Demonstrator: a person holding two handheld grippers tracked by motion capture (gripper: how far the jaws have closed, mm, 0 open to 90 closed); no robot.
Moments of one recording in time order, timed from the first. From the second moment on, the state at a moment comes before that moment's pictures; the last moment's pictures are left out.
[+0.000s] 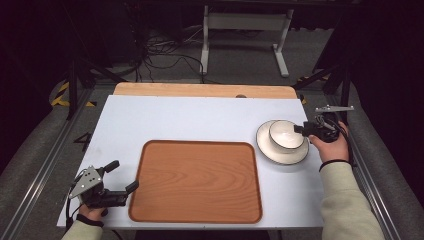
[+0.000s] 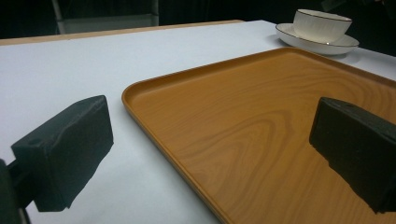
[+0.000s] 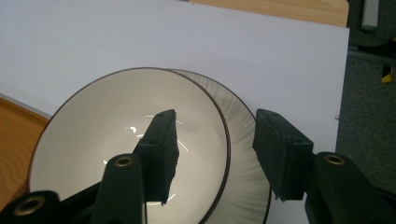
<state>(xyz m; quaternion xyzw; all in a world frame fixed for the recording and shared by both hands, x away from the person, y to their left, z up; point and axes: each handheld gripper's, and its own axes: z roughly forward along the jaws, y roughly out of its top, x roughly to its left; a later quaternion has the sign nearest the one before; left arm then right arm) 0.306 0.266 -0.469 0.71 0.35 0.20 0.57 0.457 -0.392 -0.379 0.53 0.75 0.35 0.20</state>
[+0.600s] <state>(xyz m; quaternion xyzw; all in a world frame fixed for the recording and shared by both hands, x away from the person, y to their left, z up) 0.306 0.266 -0.469 0.71 0.35 0.20 0.57 0.469 -0.390 -0.403 0.59 0.74 0.29 0.13</state>
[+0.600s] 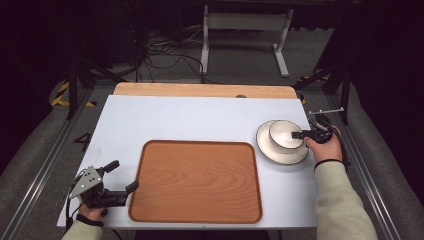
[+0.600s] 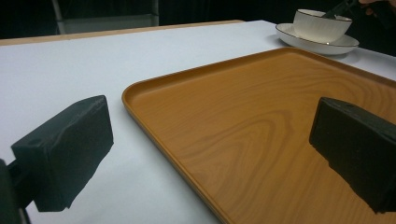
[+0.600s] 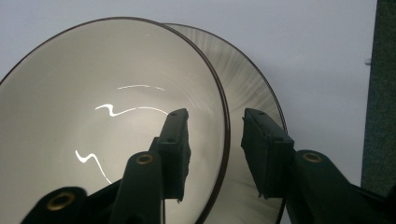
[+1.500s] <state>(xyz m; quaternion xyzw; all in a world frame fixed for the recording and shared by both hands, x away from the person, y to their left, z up) 0.306 0.267 -0.469 0.71 0.35 0.20 0.57 0.462 -0.386 -0.399 0.67 0.66 0.30 0.13</state>
